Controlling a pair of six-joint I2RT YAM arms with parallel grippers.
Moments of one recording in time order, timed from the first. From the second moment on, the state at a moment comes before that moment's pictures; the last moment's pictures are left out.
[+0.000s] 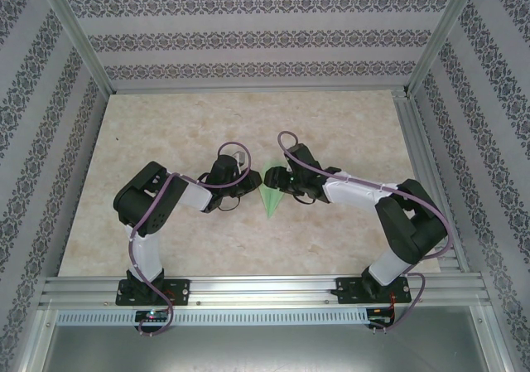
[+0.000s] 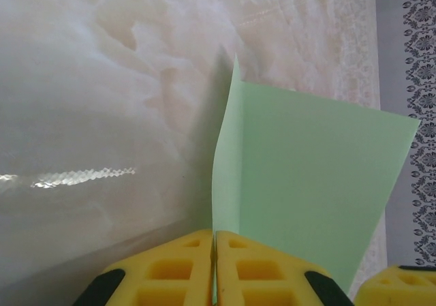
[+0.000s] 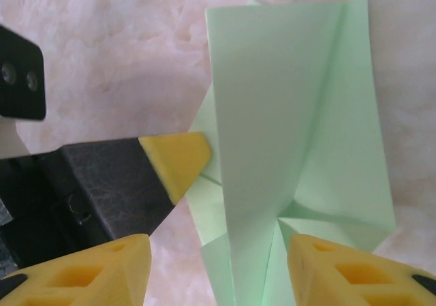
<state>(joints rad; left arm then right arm) -0.56 1.93 0.76 0.60 0.34 -0.99 0.64 1.62 0.88 -0.13 -0.16 0.77</state>
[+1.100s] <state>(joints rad) -0.56 1.93 0.76 0.61 0.36 -1.00 0.71 1.74 0.99 -0.31 -0.10 0.76</state>
